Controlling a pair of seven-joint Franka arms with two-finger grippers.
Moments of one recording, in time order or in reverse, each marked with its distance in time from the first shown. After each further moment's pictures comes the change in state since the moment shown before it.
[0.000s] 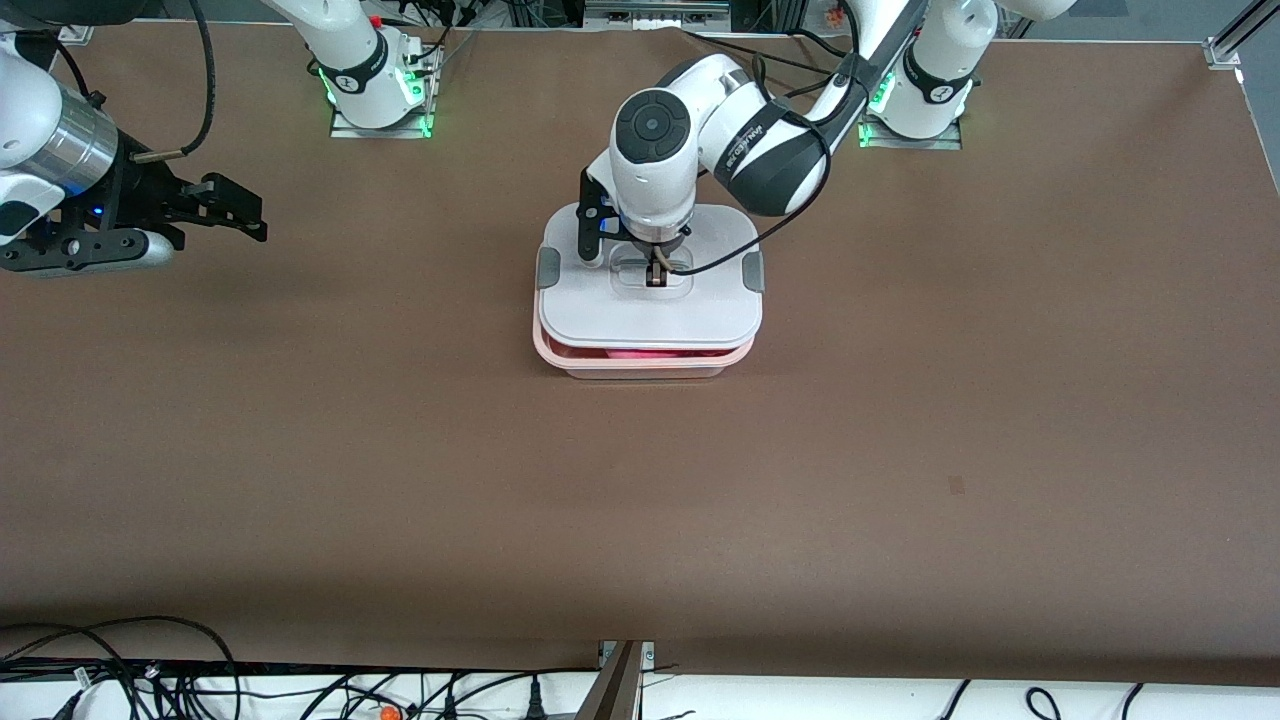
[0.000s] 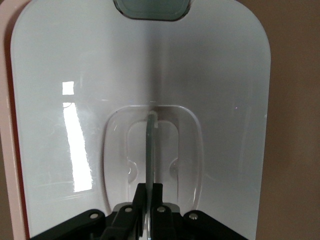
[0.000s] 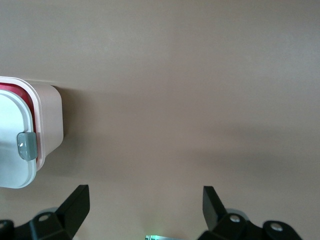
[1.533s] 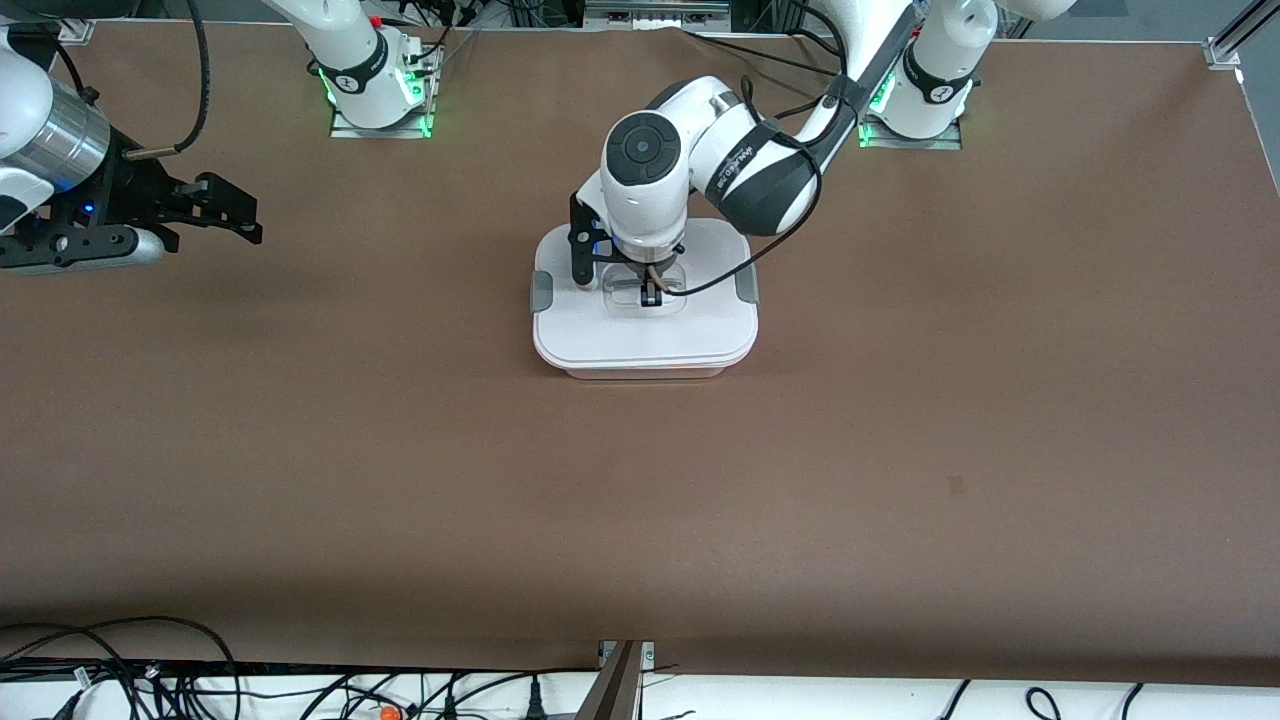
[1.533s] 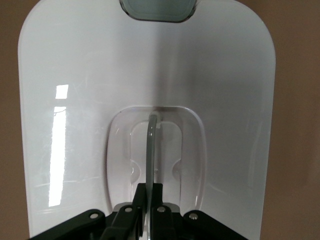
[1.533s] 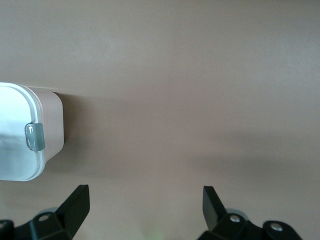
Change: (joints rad) left arm -0.009 0.076 0.030 0.094 0.003 -0.001 -0.042; right arm -0.005 -0.007 0.002 0.000 -0.001 0.021 0.001
